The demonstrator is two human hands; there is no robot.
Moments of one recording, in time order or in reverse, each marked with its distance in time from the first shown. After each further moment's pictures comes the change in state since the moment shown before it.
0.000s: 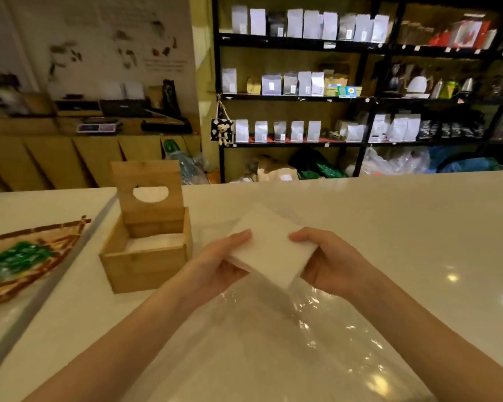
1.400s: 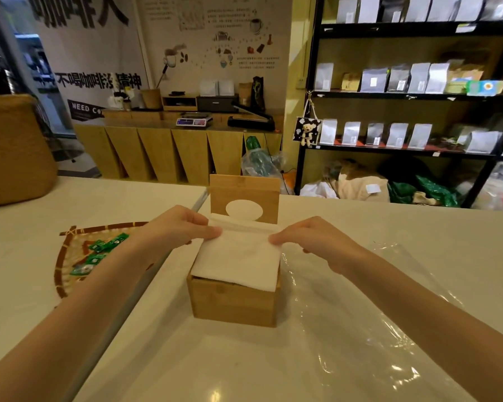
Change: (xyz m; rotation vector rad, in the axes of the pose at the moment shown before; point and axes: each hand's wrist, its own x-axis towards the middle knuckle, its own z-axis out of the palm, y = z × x) left_hand -0.015 0.140 -0.129 1.001 0.650 -0.066; right_hand 0.135 -0.006 0.131 -1.008 -0.110 -0.115
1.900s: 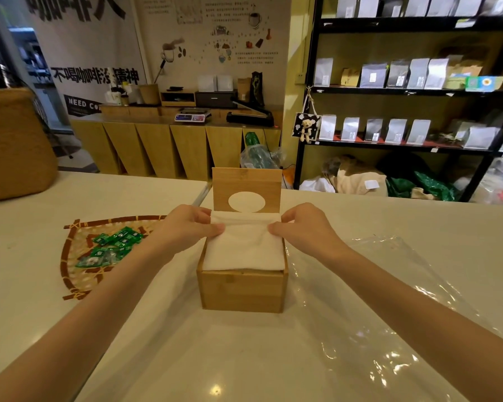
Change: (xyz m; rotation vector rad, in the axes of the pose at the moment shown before) left_hand -0.005 -0.007 0.011 -0.027 0.062 0.083; right_hand 0.006 -0.003 0.024 -0.275 0.261 -0.199
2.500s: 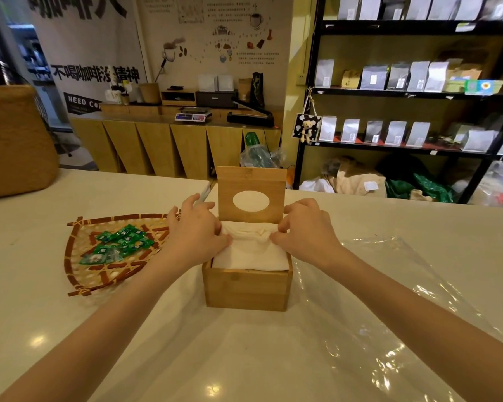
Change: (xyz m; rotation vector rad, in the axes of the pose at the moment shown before) left_hand 0.000 -0.009 0.015 0.656 0.193 0.184; right_hand -0.005 -0.002 0.006 -0.438 0.065 -0.198
